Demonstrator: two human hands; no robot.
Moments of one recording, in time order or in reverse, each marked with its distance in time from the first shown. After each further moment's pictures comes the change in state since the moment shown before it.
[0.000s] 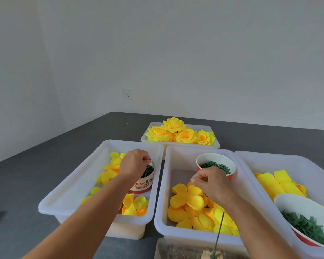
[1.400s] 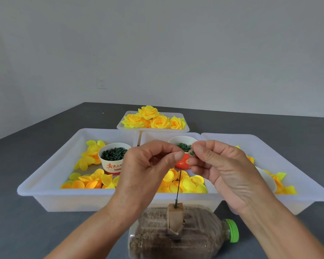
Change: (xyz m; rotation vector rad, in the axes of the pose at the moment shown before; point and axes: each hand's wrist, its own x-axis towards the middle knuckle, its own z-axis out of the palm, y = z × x) left_hand -0.164 0.139 -0.095 -1.090 -0.109 0.347; right_hand -0.127 -0.098 -0.096 1.123 0.041 0.167
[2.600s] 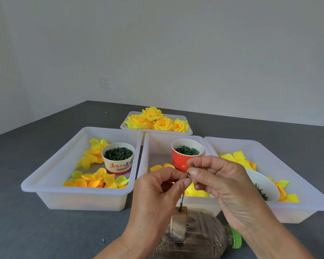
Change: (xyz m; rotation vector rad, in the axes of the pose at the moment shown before) left_hand -0.030 -0.019 0.014 0.019 0.099 -0.168; right_hand -0.014 0.014 0.005 -0.237 -0.025 -0.063
